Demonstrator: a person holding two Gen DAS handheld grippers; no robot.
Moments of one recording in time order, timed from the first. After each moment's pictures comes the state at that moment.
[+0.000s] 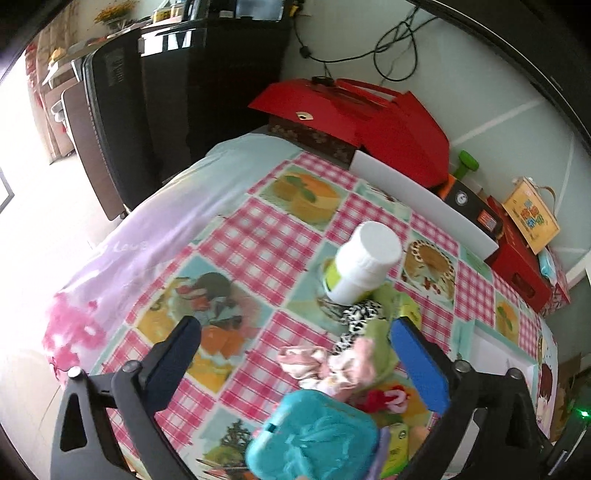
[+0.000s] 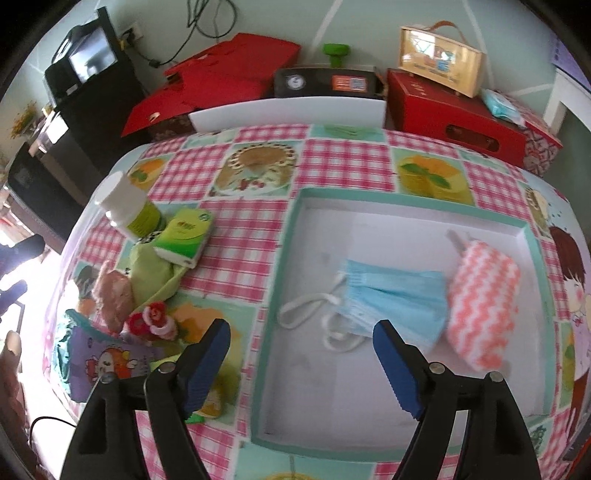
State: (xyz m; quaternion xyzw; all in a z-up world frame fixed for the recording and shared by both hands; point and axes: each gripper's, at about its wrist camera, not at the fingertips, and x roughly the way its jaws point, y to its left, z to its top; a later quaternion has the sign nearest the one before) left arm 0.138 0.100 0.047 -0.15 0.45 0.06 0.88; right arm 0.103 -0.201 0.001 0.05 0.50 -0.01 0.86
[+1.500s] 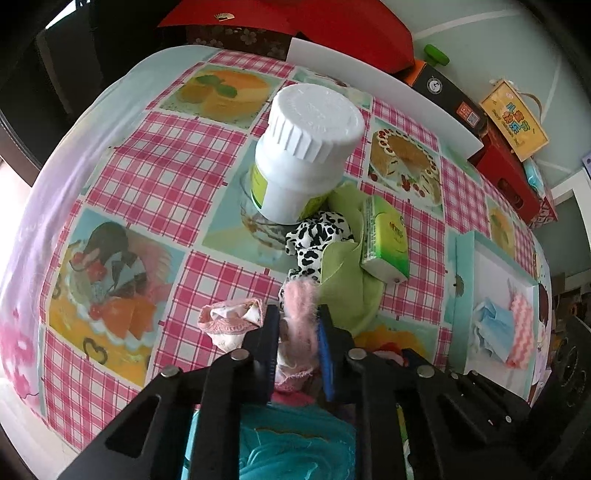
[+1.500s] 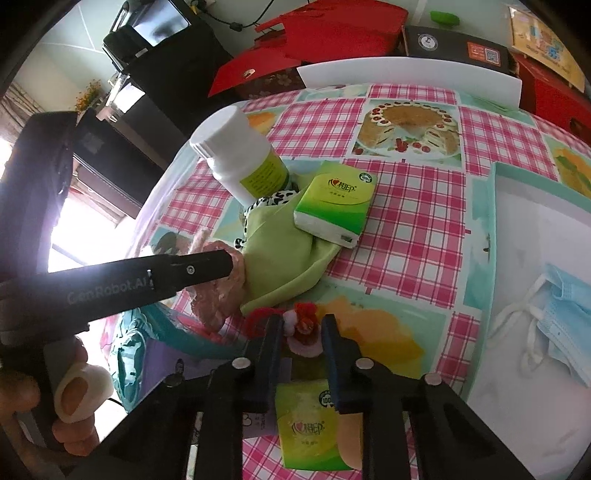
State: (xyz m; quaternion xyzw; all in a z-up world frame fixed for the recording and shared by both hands) left arm 0.186 0.045 -0.025 -0.11 0.59 -0.07 0.80; right arm 0.140 -0.116 -0.041 0.10 0.53 0.16 0.83
